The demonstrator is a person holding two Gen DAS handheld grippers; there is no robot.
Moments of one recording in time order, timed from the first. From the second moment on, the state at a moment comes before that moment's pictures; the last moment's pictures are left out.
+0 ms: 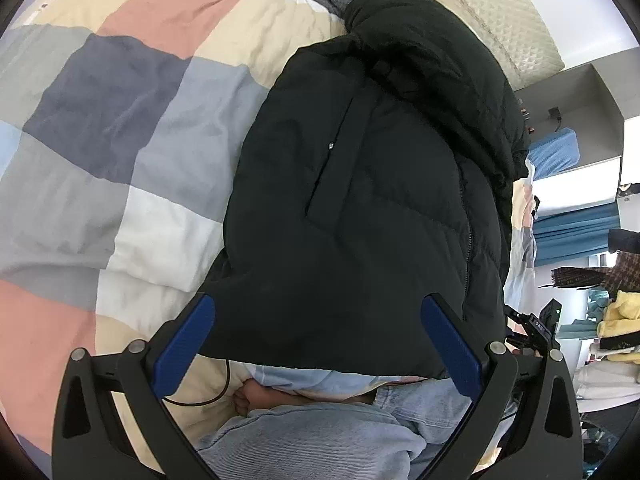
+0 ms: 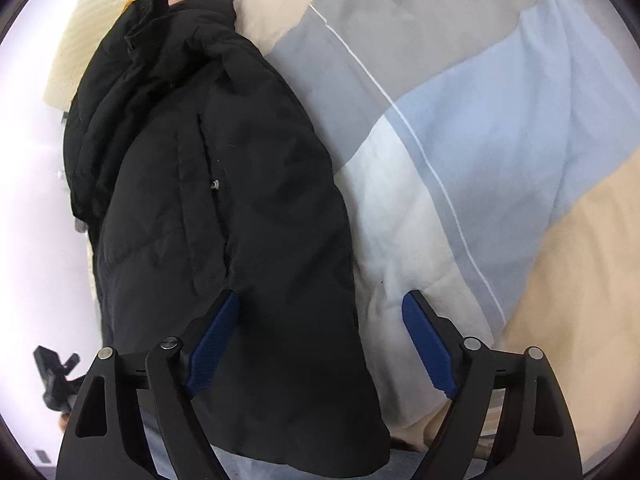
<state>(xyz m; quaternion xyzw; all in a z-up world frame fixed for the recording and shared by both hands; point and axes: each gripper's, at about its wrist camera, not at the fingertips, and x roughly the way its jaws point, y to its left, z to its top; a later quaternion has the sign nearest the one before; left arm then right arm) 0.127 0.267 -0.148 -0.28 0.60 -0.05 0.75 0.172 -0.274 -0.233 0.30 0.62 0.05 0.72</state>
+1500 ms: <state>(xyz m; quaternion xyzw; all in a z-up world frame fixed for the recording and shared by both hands) 0.161 0.278 -0.234 -0.34 0.57 -0.33 0.67 0.161 -0.226 -0.208 0.31 0.55 0.26 0.73</state>
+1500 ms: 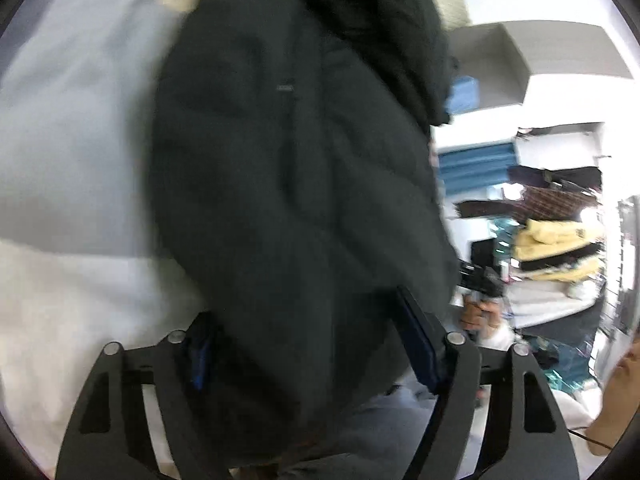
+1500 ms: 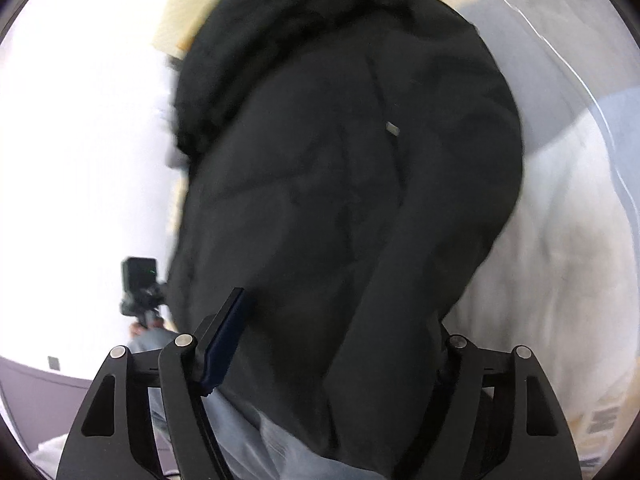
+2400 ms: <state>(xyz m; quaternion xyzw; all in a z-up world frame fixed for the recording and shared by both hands) 0.168 0.247 -0.170 -0.21 0.66 -0.23 0.69 0.155 -0.231 -0.205 0.32 0.50 0.24 0.77</state>
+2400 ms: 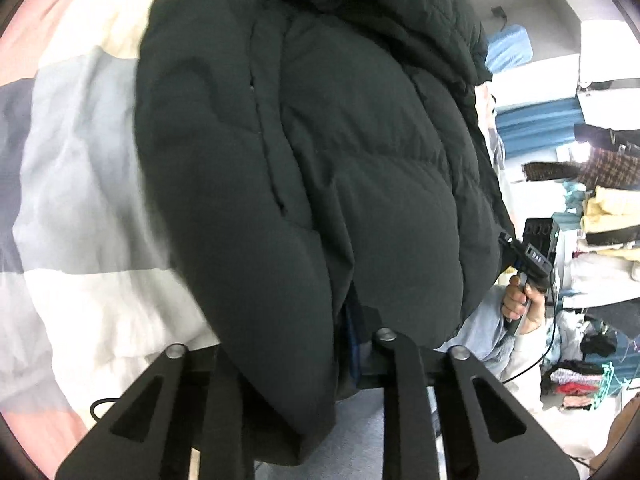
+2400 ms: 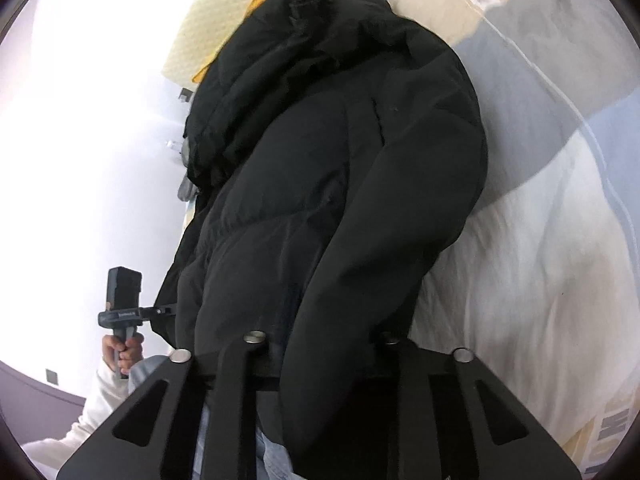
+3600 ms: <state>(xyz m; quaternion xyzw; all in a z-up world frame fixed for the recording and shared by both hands) 0.032 0.314 0.042 -0.29 0.44 -0.20 0.83 0.024 -0.258 0.029 0.34 0.20 0.34 0.86</state>
